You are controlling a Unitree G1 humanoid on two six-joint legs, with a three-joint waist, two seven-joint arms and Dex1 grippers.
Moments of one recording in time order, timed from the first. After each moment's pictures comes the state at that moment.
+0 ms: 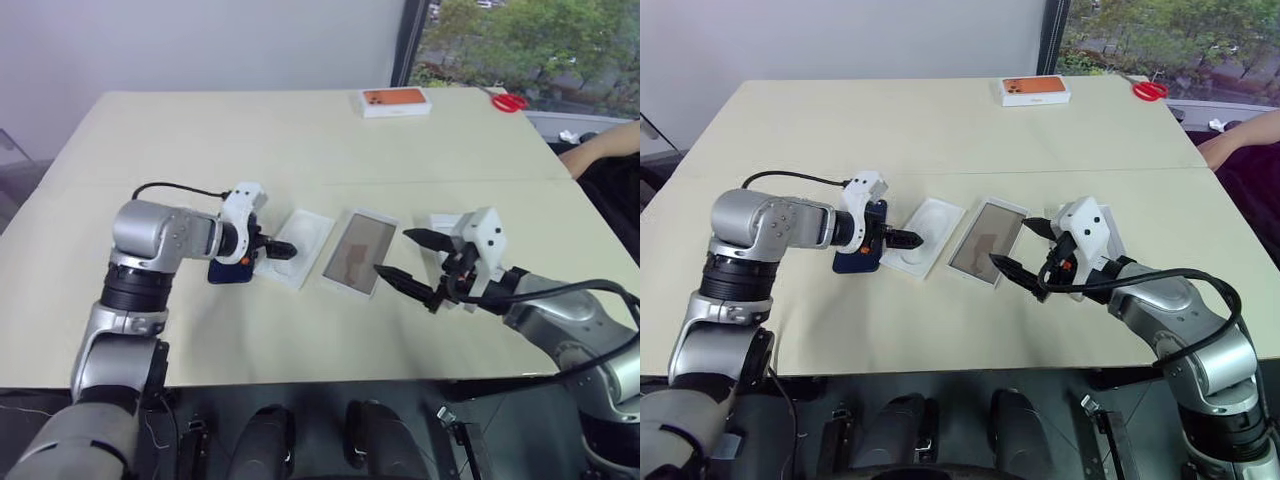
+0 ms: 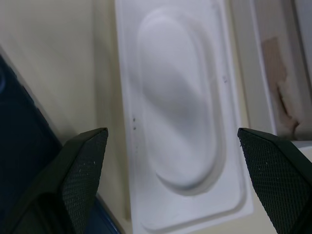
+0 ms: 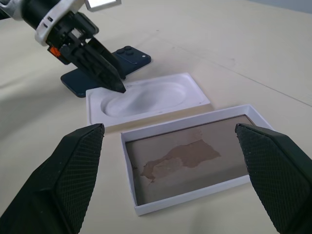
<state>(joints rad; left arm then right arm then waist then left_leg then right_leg) -0.87 0.48 -0.07 0.15 -0.53 1.45 -0.45 -0.17 -0.67 -0.14 -0.62 0.65 0.77 0.58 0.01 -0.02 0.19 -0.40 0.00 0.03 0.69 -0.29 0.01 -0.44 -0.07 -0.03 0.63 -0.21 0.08</state>
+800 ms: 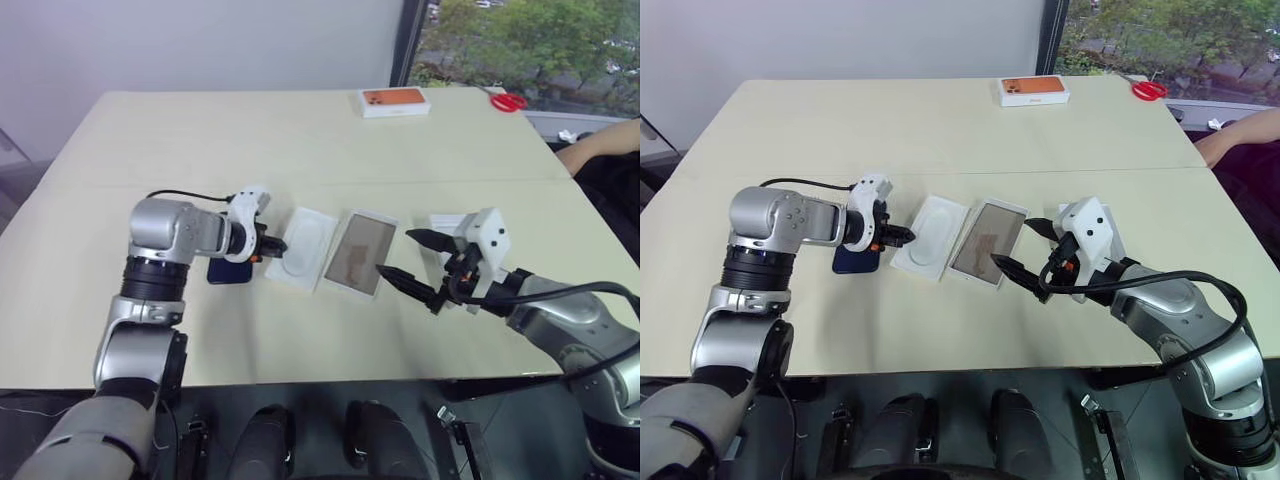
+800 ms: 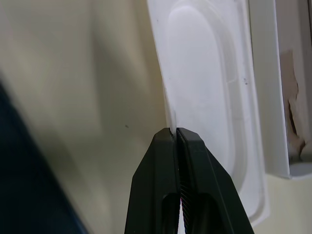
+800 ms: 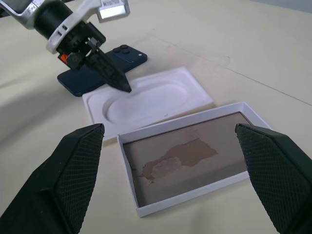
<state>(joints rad) -0.90 0.40 0.05 0.26 -0.48 1.46 -0.42 -0.17 -0.68 -0.16 -0.64 0.67 0.79 0.56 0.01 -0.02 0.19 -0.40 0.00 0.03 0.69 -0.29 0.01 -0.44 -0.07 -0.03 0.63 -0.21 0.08</state>
